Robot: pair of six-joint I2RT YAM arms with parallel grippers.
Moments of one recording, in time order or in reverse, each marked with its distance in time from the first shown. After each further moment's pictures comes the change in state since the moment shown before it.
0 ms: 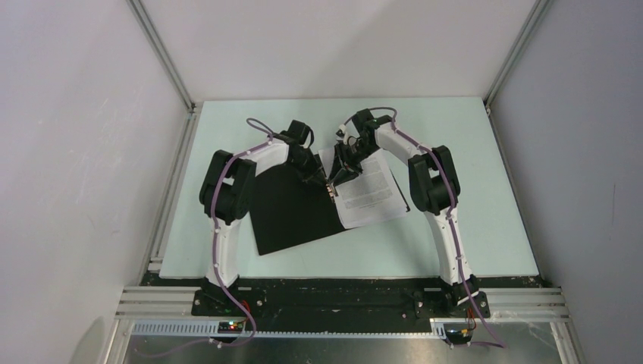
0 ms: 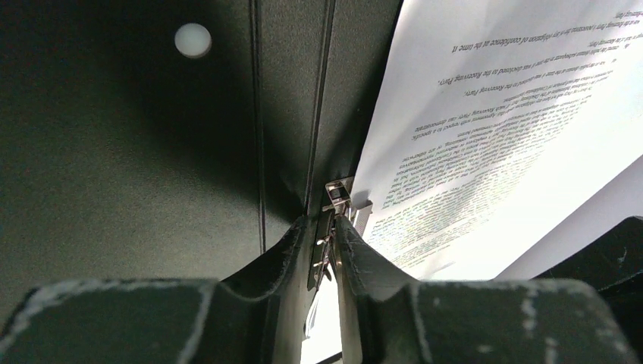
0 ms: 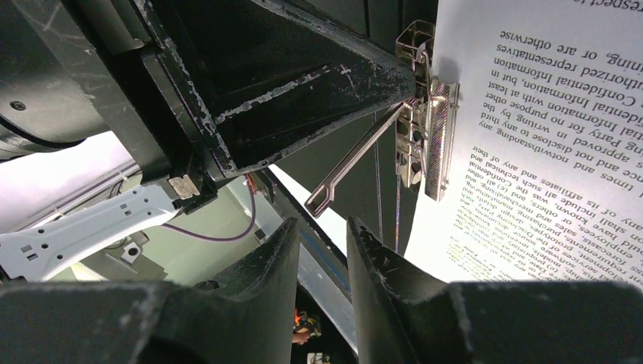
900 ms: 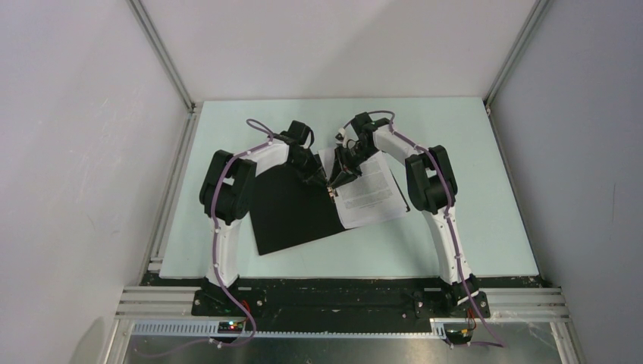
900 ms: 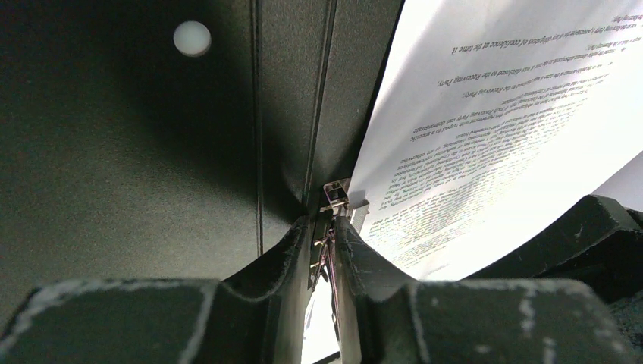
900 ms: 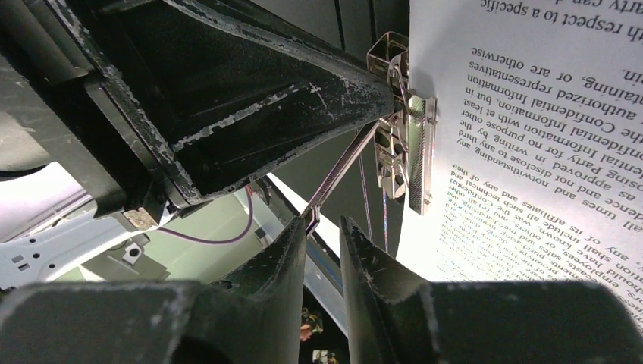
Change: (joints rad) left arm -0.001 0.000 -0.006 0.009 0.001 -0.018; right arm 0.003 0.035 0.001 0.010 -0.001 0.002
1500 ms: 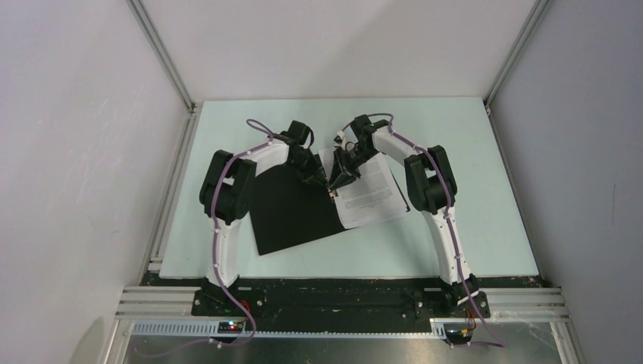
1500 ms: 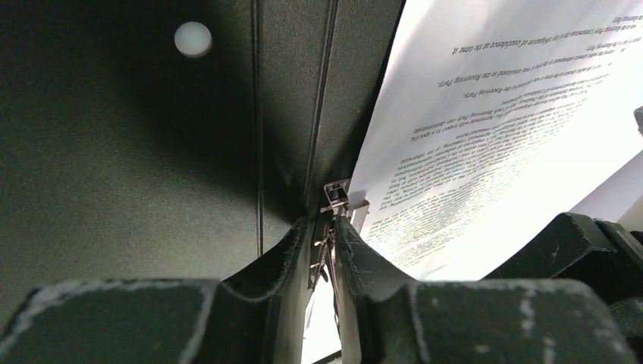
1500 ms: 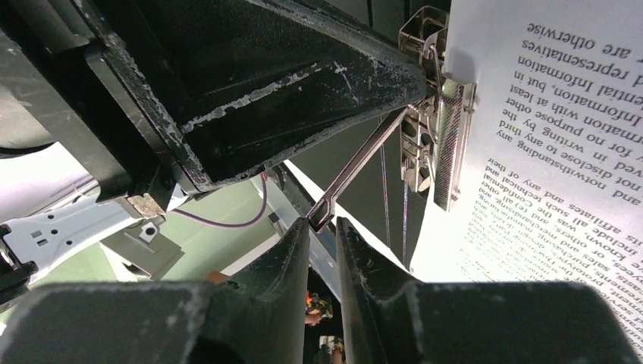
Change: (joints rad) left arm 0.001 0.001 0.000 0.002 0.000 -0.001; right arm 0.004 0.000 -0.018 -0.006 -0.067 -0.011
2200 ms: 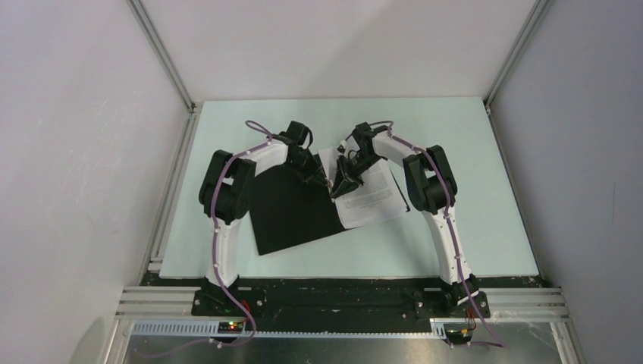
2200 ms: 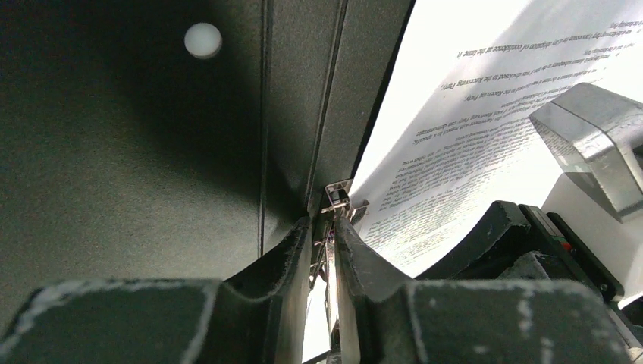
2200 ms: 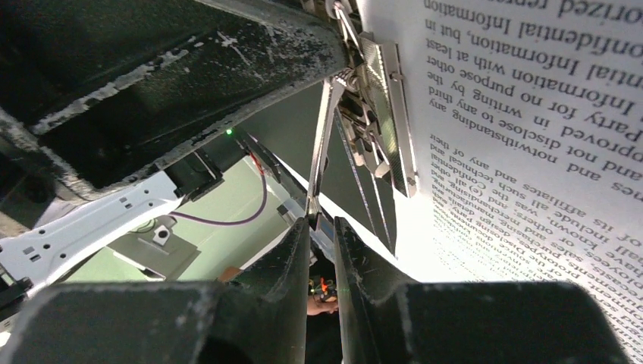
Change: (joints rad) left arm 0.007 0.000 -0.007 0.008 0.015 -0.011; right arm -0.008 0.000 -0.080 -0.010 0.016 0.027
